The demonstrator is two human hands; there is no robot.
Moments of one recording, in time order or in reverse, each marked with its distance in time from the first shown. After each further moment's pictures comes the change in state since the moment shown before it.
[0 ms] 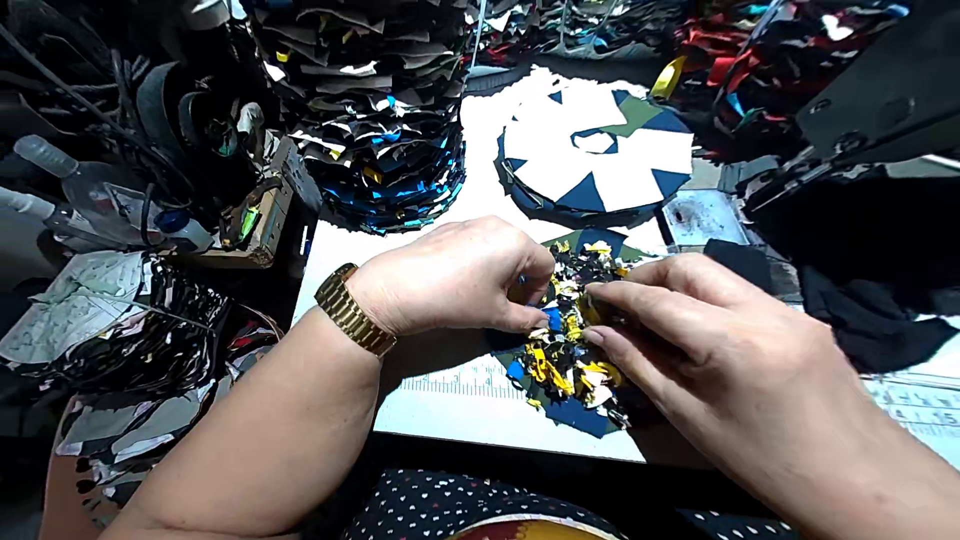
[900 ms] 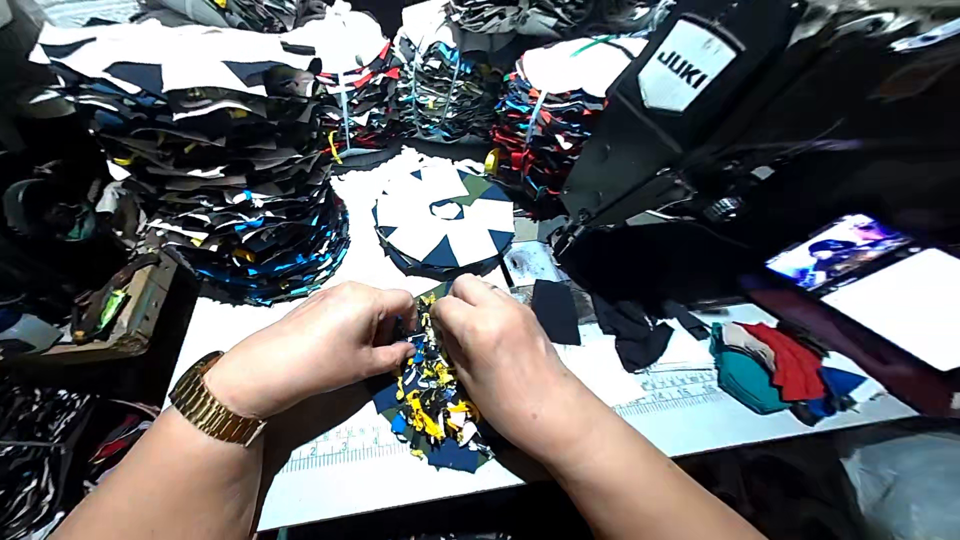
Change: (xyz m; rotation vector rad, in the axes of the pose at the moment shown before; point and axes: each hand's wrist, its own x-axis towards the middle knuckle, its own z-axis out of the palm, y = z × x) left_hand 0.002 -0.013 0.011 0.016 0.135 -0.036; right_hand 0.033 0.002 0.021 -0.055 0.017 0.087
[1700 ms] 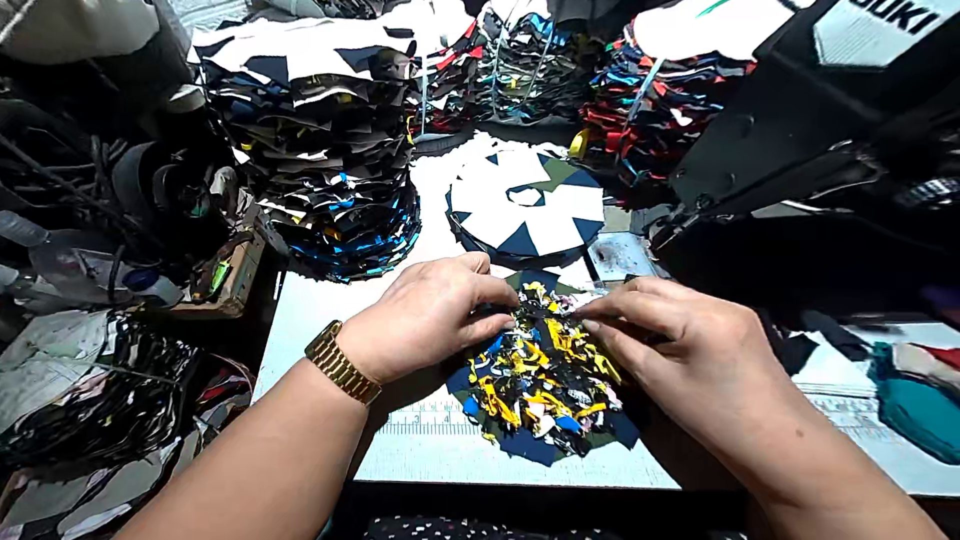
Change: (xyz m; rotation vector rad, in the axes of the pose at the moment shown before) left_hand 0.011 0.009 0.008 0.120 0.116 0.085; right_hand -0.033 0.047 -0.025 0.099 0.096 0.069
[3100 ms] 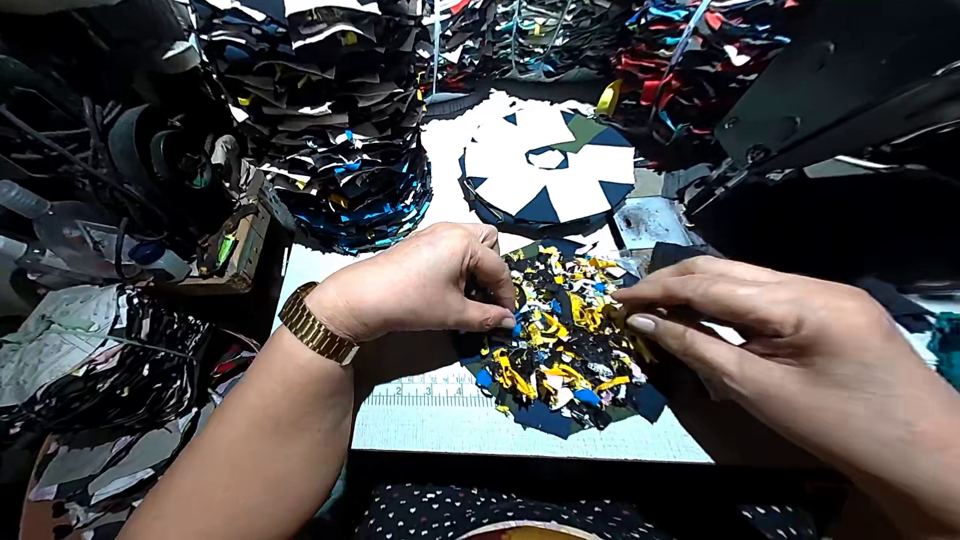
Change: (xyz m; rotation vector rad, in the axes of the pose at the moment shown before) left_hand -0.005 -0.011 -0.019 -0.298 -0.160 0.074; right_hand -0.011 0.002 -0.022 0.198 -0.119 -0.028
